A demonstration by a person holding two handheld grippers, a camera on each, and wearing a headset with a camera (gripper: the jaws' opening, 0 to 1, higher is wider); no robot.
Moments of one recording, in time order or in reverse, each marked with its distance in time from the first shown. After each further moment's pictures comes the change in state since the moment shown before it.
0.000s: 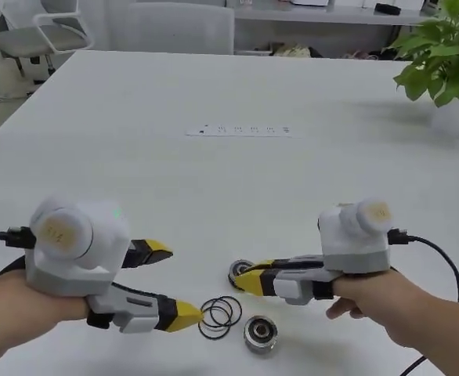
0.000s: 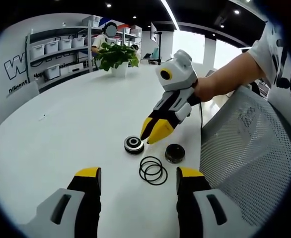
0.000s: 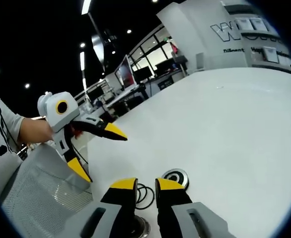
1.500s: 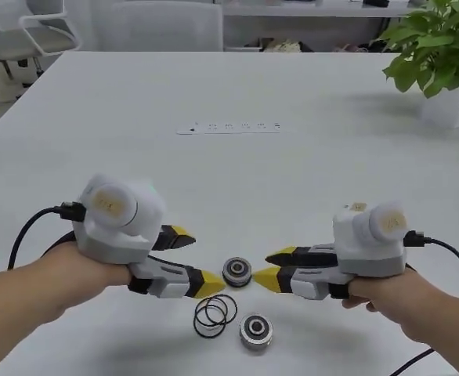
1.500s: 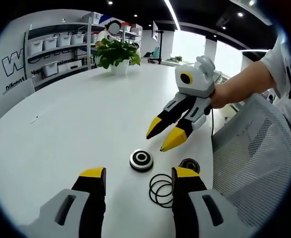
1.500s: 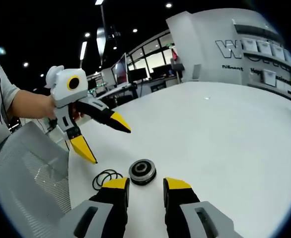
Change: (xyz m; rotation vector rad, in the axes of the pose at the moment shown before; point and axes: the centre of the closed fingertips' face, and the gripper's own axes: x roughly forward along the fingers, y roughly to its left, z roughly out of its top) left arm 0.049 0.017 0.016 -0.020 0.016 -0.029; right arm -0.020 -0.040 -0.014 -0.163 0.002 -0.134
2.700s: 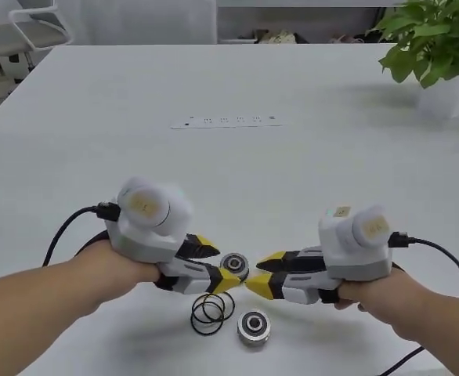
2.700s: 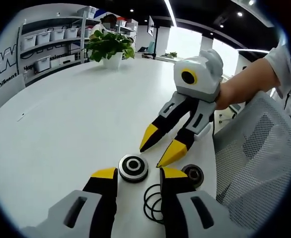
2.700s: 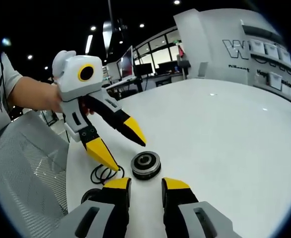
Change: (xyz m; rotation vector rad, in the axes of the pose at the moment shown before) left arm 0.038 -0.012 0.000 -0.006 0.035 -0.066; right arm 0.011 0.004 -0.013 -0.042 0.038 0.027
